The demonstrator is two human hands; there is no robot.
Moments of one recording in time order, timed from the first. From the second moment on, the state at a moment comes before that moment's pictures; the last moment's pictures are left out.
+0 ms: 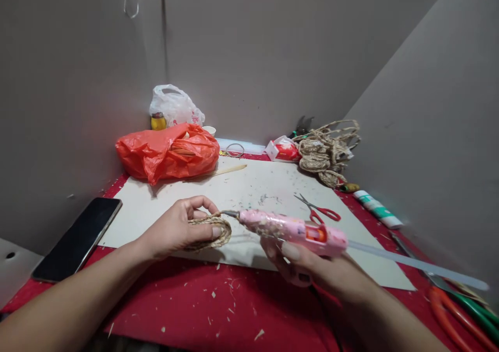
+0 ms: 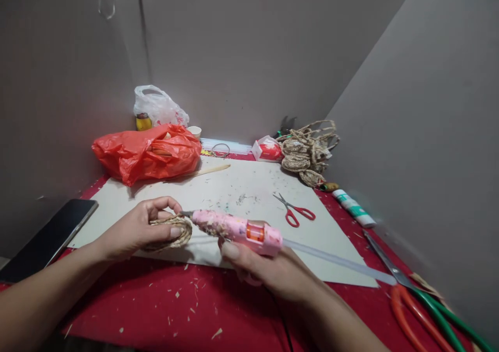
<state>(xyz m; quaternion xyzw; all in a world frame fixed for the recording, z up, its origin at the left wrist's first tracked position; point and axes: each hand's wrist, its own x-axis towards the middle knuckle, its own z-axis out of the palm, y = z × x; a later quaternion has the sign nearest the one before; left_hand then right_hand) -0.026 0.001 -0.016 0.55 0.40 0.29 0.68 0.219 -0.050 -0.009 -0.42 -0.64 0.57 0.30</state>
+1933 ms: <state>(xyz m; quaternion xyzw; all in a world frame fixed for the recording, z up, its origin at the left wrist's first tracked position) -0.025 -0.008 -0.011 0.66 0.40 0.22 0.60 0.225 -0.040 -0.007 -0.39 -0.74 0.47 0.28</state>
